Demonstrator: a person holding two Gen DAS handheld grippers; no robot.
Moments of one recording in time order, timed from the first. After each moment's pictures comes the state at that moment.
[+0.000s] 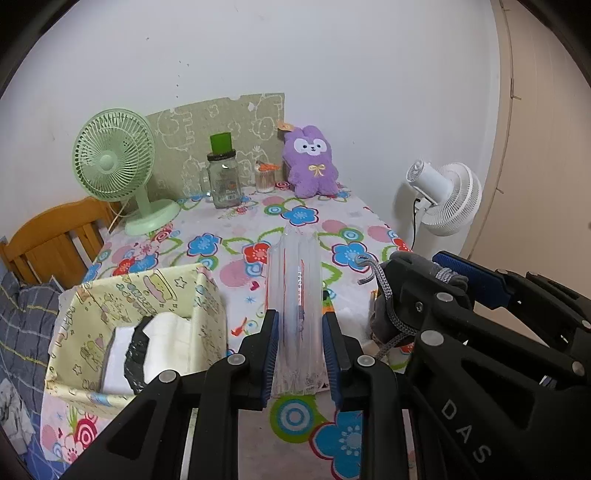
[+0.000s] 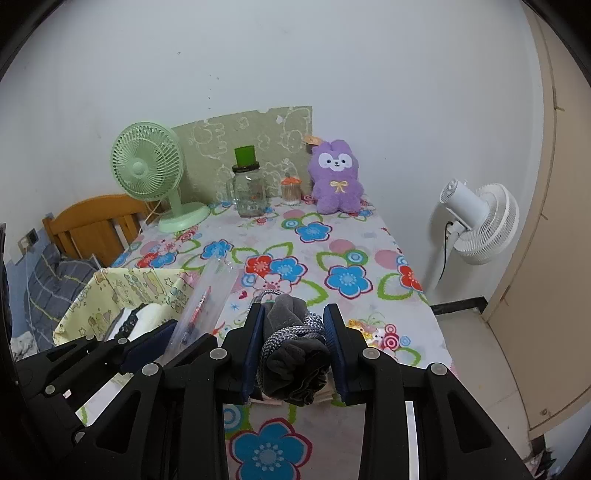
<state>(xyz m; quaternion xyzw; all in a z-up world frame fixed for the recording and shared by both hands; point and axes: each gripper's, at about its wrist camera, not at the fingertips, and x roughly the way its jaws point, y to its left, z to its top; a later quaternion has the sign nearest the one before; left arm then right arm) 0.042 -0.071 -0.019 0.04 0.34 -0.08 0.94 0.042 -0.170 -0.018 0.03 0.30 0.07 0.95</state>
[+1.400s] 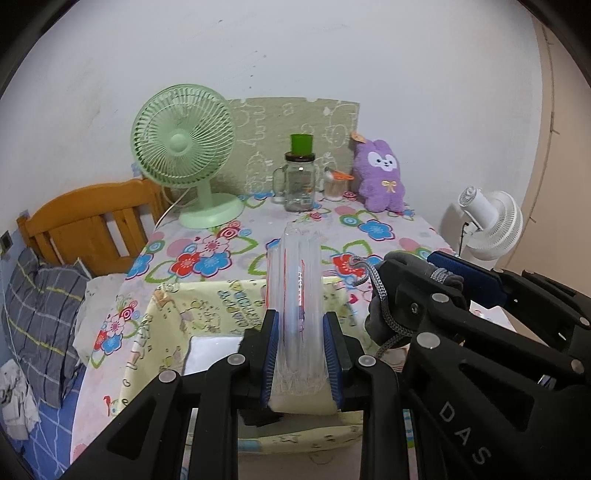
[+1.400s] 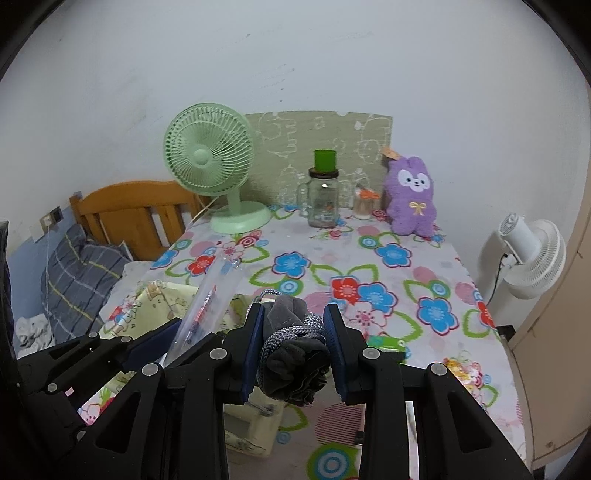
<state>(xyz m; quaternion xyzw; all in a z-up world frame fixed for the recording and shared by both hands) 0.069 0.056 -0.014 0.00 0.33 -0.03 0.94 0.082 -0.043 -0.004 -0.01 0.30 0.13 0.95</state>
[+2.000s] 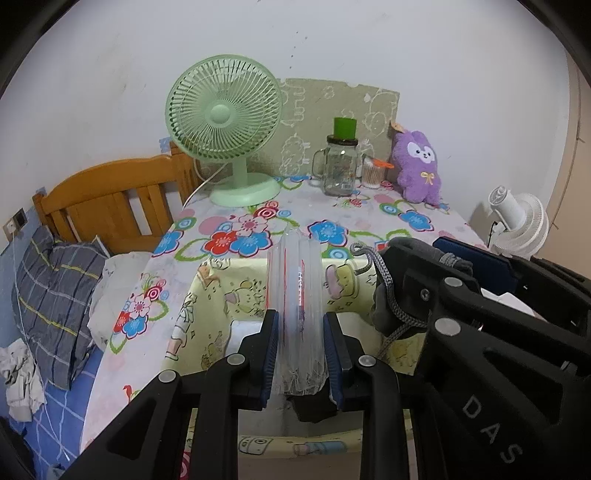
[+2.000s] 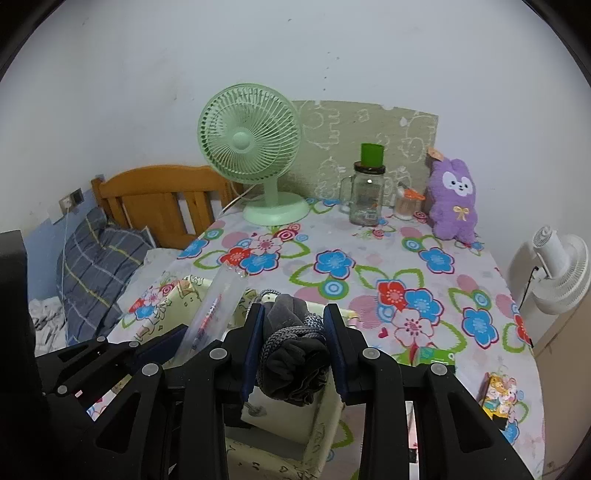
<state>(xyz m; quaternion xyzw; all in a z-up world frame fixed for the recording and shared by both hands) 0.077 0.100 -0.036 -0.01 0.36 0.02 0.93 0.099 0.007 -0.015 -0.02 0.31 0.19 0.93</state>
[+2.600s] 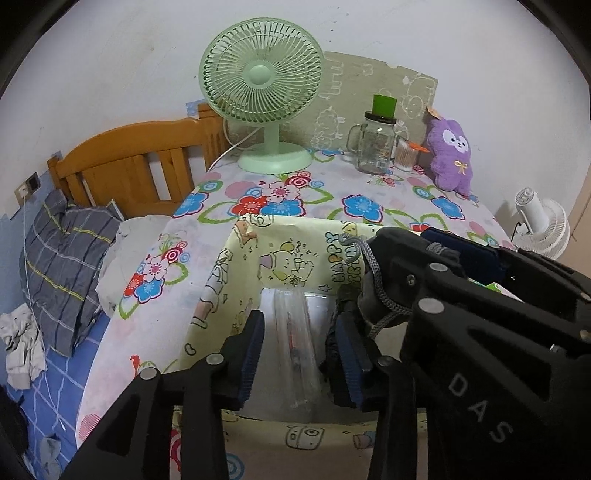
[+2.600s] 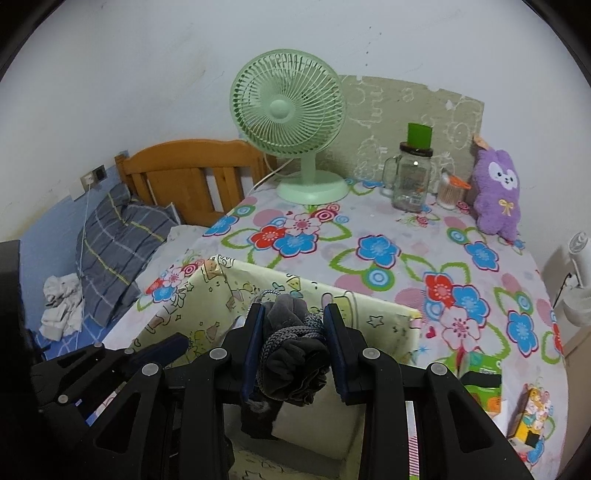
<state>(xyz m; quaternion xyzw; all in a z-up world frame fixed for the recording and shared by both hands) 0.082 0.128 -0.059 -0.05 0.40 0.06 0.91 0.121 0.044 -0.040 -0.04 0.34 0.24 0.91</state>
